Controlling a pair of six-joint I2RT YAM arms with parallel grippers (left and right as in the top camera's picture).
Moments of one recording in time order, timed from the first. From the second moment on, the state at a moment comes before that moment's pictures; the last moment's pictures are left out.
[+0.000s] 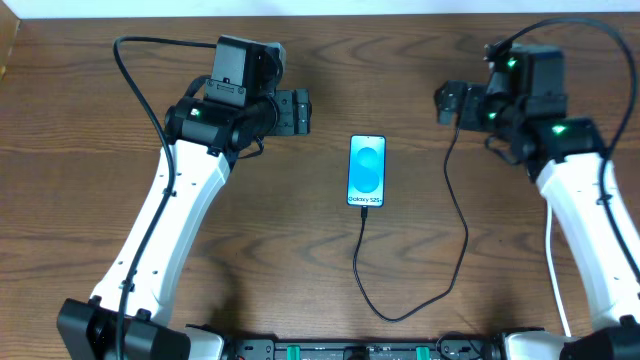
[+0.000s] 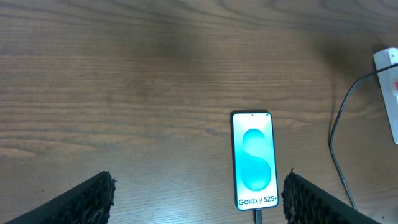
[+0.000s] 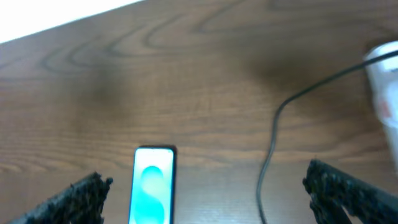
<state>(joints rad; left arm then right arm) -0.29 1.55 1.47 -0.83 0.14 -0.27 0.11 1.48 1.31 -0.63 -0.15 0.28</state>
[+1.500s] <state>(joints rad) -0.29 1.55 1.47 -0.83 0.14 -0.25 -0.35 2.06 1.86 -1.10 -0.30 -0.21</state>
